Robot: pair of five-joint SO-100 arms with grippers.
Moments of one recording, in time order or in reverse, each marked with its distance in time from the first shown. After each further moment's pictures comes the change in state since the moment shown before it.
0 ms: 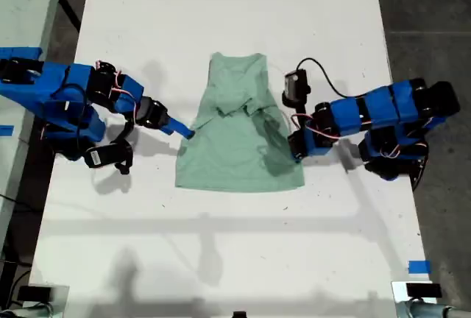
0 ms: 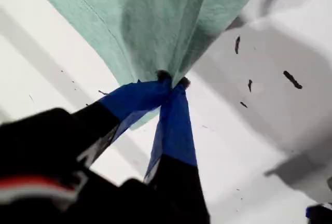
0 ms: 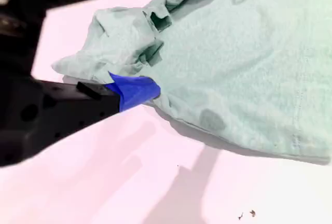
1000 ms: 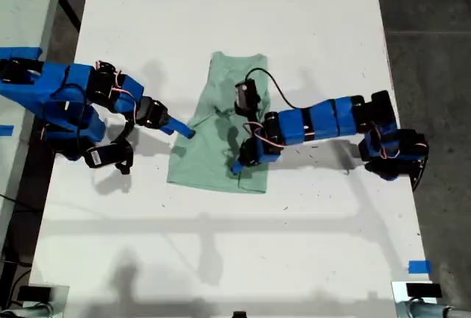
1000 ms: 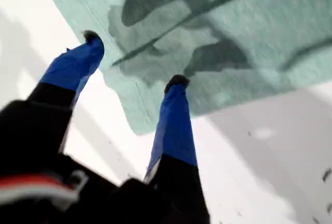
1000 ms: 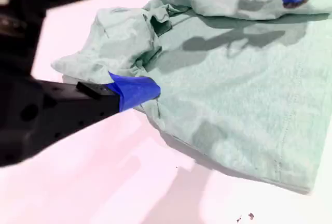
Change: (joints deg) arm 0 0.0 0.0 0.0 -0.3 -0.5; arm 1 0.5 -39.9 -47.5 6.1 -5.1
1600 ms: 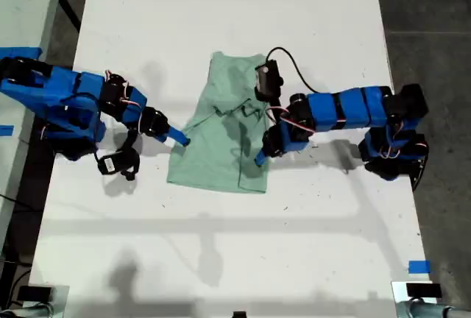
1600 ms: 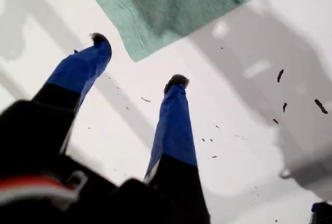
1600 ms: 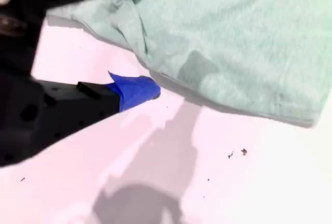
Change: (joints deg) arm 0 0.6 -6.4 8.3 -3.3 -5.8; arm 1 -0.6 17.9 5.6 14.7 -0.3
